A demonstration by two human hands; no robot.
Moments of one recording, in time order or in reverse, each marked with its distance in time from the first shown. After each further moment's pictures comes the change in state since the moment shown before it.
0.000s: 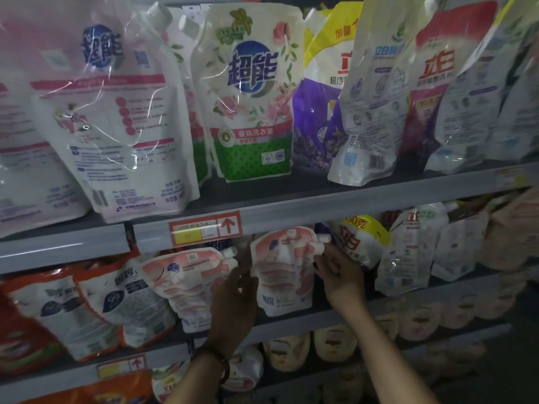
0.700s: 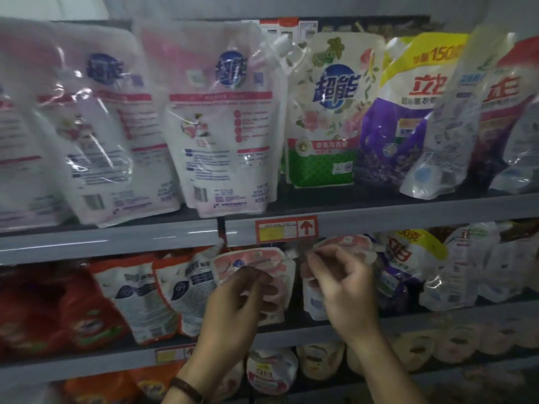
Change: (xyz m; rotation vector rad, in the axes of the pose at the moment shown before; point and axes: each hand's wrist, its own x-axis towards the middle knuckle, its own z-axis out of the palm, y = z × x) left_hand -0.053 0.058 -0.153 -0.296 -0.020 -0.131; right_hand -0.111 -0.151 0.114 0.008 -0.010 -0.238
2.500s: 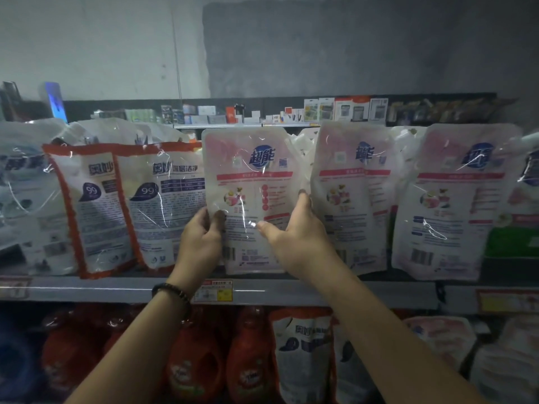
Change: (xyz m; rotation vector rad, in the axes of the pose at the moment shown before) left_hand 0.118 0.043 -0.428 -0.031 0.352 0.330; right_hand -0.003 -0.210 0.390 -0.244 -0.357 -0.102
